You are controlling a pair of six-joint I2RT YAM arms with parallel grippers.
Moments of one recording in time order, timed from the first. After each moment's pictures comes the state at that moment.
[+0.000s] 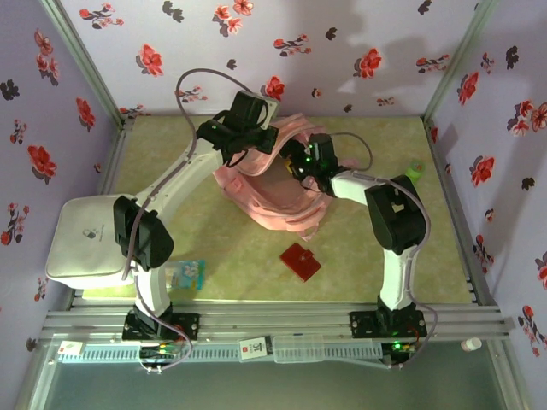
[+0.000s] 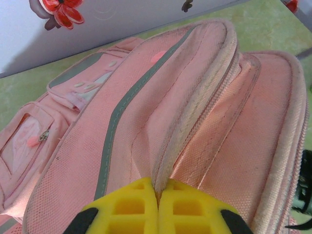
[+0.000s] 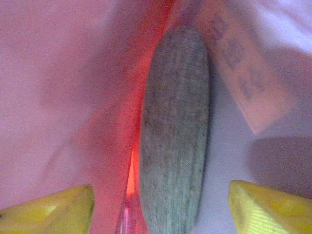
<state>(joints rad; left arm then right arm) -0.63 1.89 1.92 -0.71 -0.02 -0.15 0.44 1.97 1.20 0.34 -0.34 1.22</state>
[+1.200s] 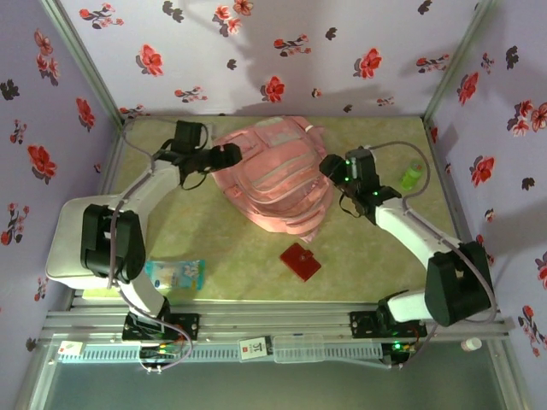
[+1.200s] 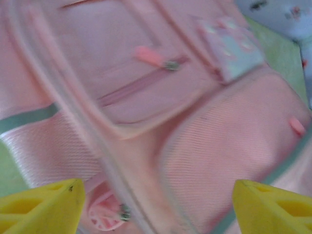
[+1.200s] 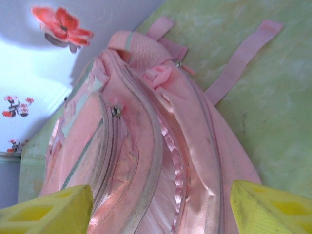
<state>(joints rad) -0.27 1.69 1.27 -0.35 0.36 -0.54 0.38 1.39 0.91 -0.12 0.05 0.90</state>
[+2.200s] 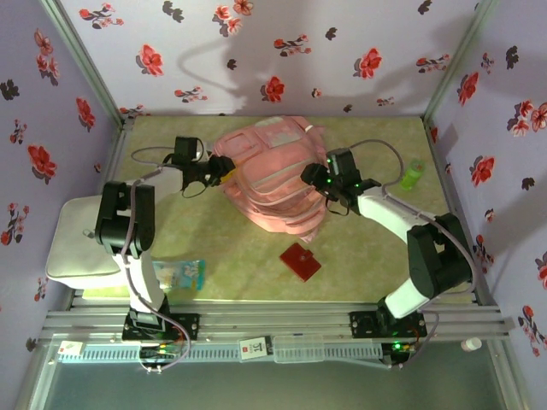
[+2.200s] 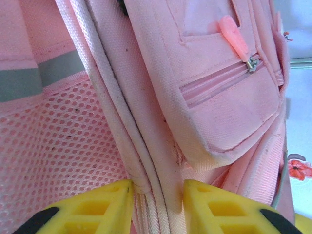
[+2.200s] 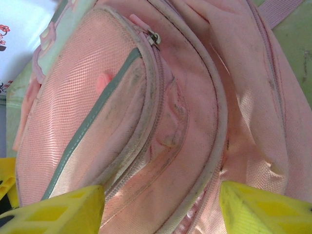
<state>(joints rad) -0.21 1.92 1.20 -0.06 0.63 -0.83 0.44 1.57 0.99 -0.14 -0.09 0.88</state>
